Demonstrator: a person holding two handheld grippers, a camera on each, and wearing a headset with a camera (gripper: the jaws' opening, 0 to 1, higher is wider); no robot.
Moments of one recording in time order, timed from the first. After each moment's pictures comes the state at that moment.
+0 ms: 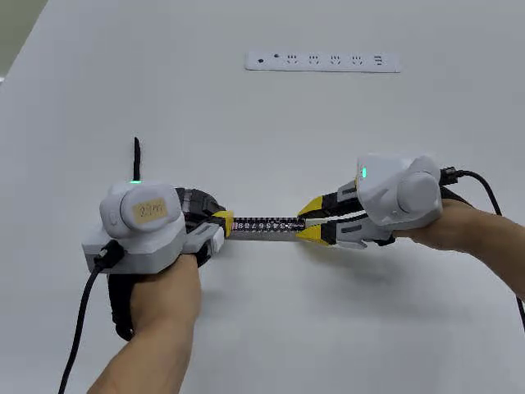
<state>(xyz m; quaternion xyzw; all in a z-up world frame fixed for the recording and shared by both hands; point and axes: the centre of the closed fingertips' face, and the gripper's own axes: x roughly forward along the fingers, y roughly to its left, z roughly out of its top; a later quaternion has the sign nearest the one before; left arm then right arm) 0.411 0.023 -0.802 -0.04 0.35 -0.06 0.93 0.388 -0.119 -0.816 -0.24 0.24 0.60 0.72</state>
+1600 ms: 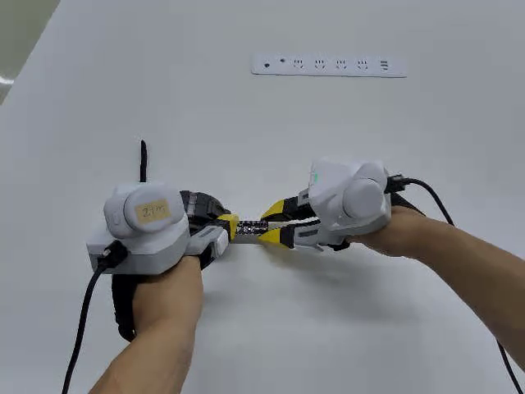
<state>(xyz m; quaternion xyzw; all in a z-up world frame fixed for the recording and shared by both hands) 0.411 0.024 -0.803 -0.05 0.36 -0.06 0.93 0.393 -0.060 -0.819 -0.23 0.23 0.61 0.73</state>
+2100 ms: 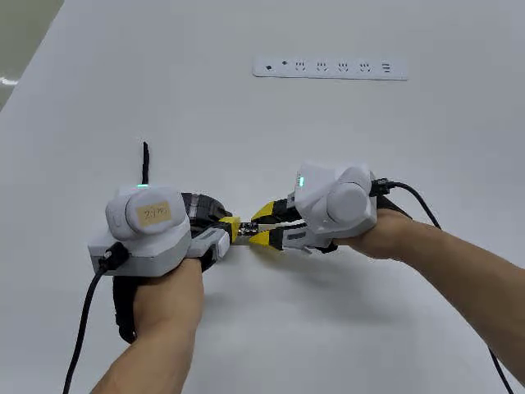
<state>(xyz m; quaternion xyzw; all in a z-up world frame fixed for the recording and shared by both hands) 0.412 0.023 -0.803 -0.05 0.36 -0.07 0.93 0.395 -0.045 -0.820 -0.23 0.22 0.61 0.73</state>
